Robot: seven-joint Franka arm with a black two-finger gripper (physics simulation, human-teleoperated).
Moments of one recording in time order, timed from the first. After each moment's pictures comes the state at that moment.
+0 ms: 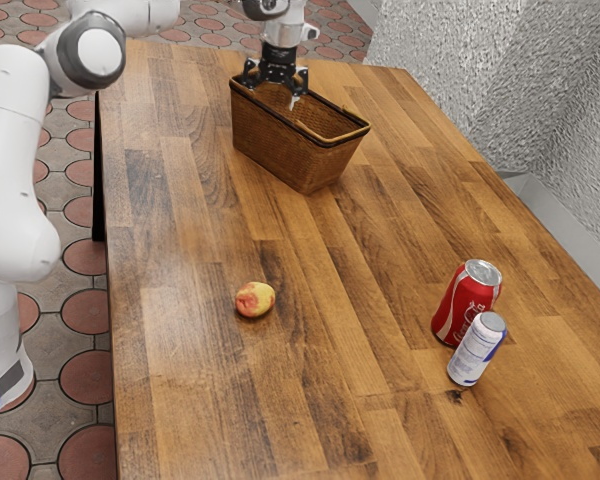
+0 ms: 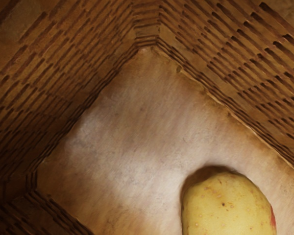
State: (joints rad) arm -1.92 -0.73 2.18 -1.04 0.50 1.55 -0.83
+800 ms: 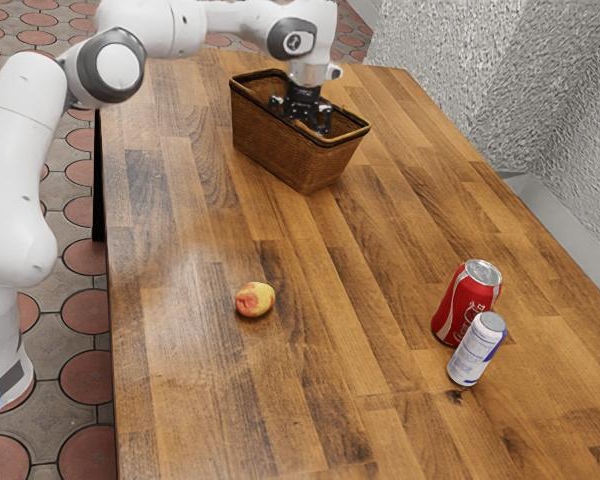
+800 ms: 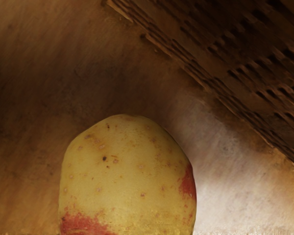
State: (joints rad) arm -2.06 -0.78 2.26 -1.08 0.48 1.63 -0.93
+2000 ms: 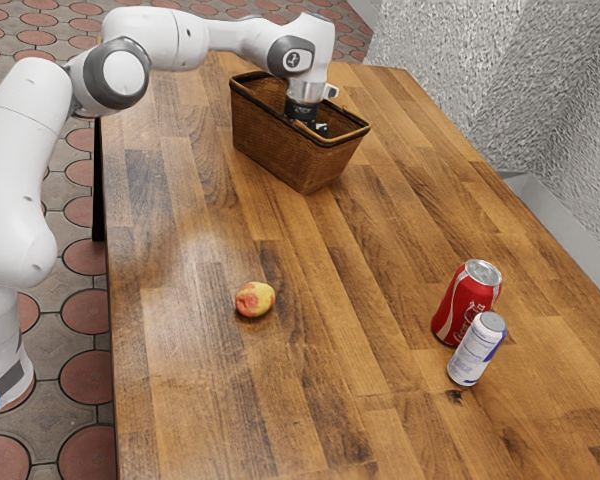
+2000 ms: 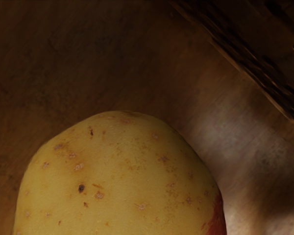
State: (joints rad) arm -2.07 -0.85 2.27 -1.09 0.48 1.64 -0.96
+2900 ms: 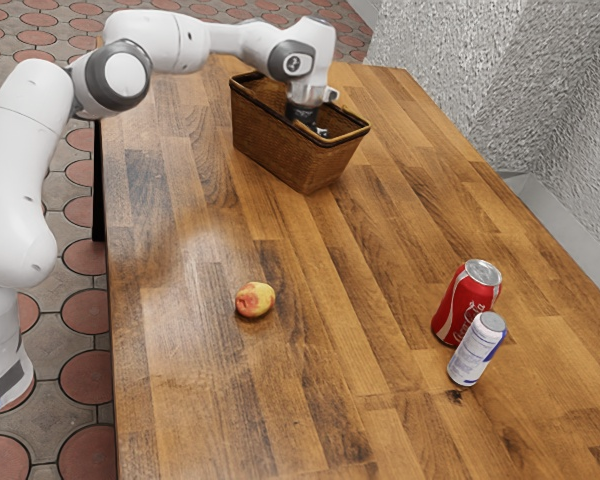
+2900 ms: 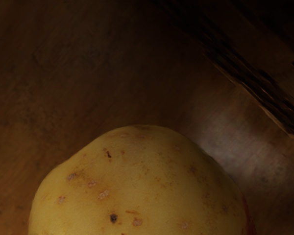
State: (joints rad) arm -2.08 -0.86 2.27 -1.09 0.50 1.66 -0.95
